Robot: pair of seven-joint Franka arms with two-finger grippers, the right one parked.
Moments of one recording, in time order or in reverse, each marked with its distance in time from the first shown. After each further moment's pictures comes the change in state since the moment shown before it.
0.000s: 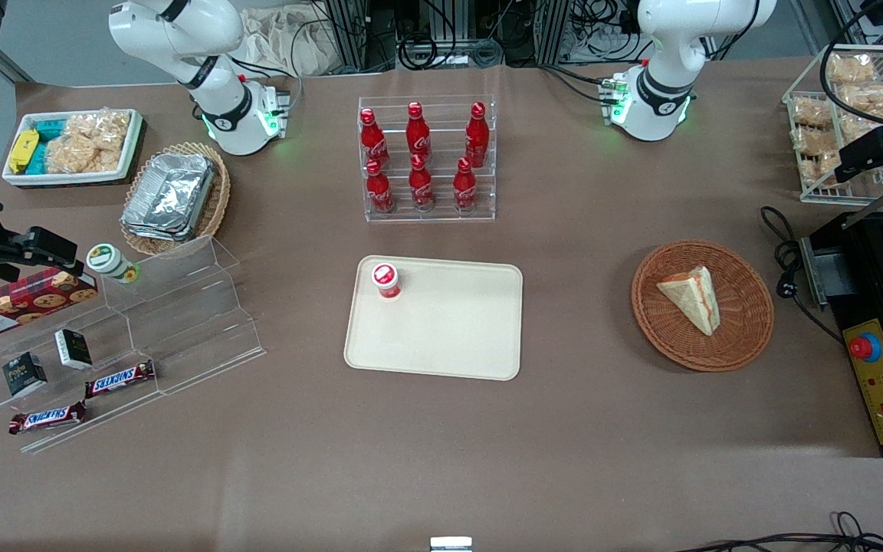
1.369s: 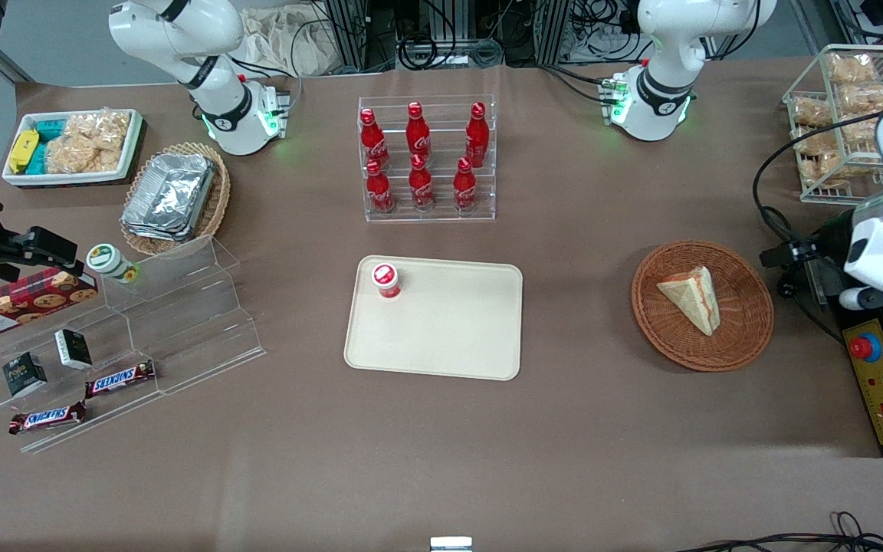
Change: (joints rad) arm -0.010 0.204 -0.011 -0.247 -0.038 0.316 -0.256
